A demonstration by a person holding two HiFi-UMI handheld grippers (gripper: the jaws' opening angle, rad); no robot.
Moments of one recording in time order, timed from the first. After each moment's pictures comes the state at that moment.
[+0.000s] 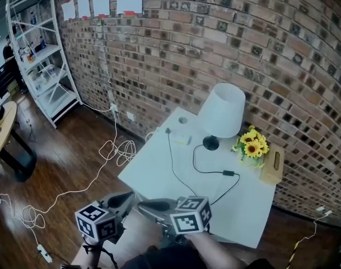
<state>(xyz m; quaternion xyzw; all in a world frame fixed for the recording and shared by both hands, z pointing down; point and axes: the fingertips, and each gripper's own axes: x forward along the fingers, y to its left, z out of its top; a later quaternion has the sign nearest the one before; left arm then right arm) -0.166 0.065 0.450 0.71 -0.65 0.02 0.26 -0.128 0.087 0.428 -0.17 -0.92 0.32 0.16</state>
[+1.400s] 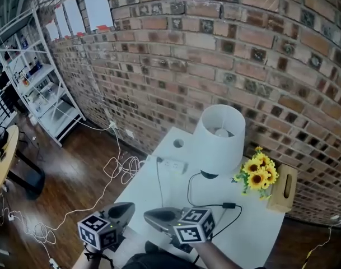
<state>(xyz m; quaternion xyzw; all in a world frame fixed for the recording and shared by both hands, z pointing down) -0.194 -0.089 0.462 0.69 -0.66 0.11 0.26 -0.142 -0.083 0.443 -0.18 -0.92 0.32 0.13</state>
